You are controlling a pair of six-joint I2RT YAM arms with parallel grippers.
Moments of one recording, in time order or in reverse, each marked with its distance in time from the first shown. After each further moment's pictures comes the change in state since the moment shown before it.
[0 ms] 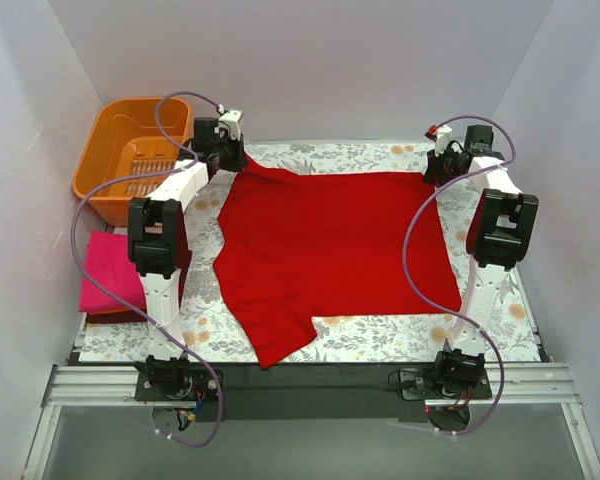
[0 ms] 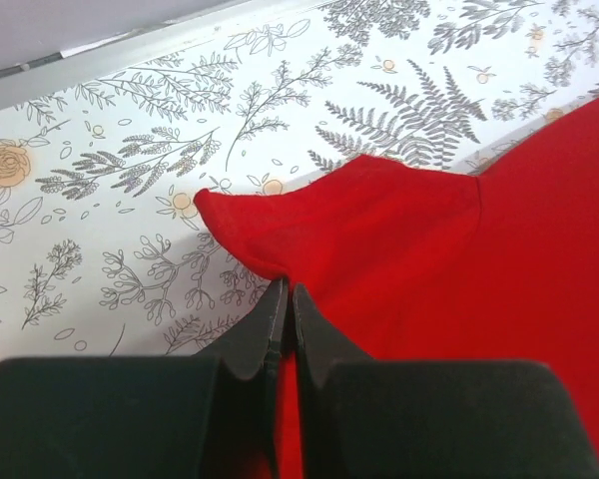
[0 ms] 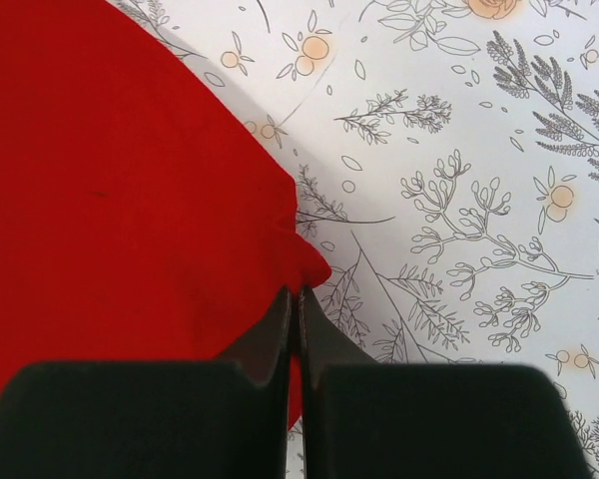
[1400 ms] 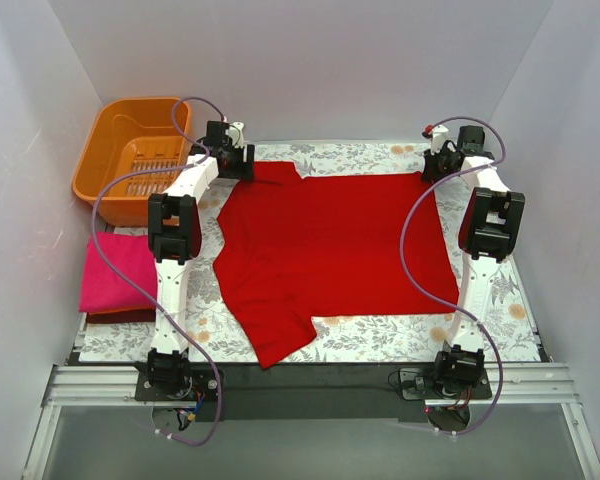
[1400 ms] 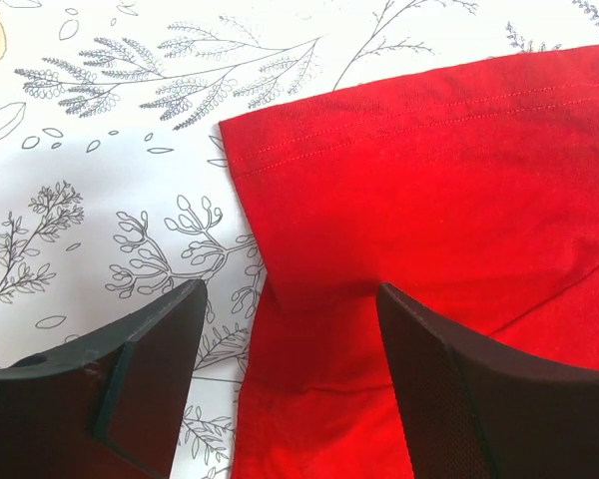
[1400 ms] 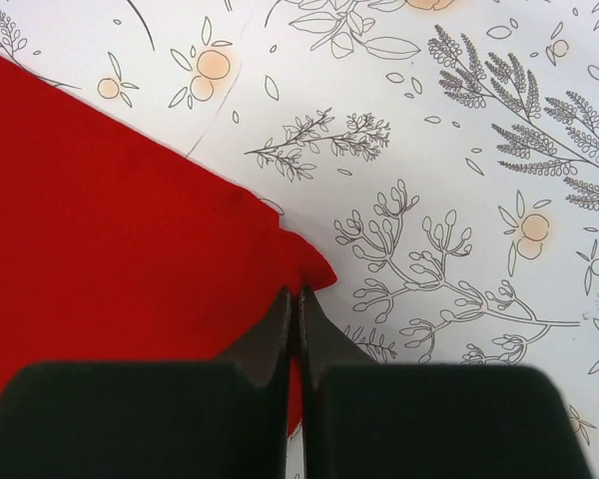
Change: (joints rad) left arm -0.007 0.291 0.368 -0.319 -0.168 -0.053; right arm 0.015 0.182 0.187 0.008 0.087 0.060
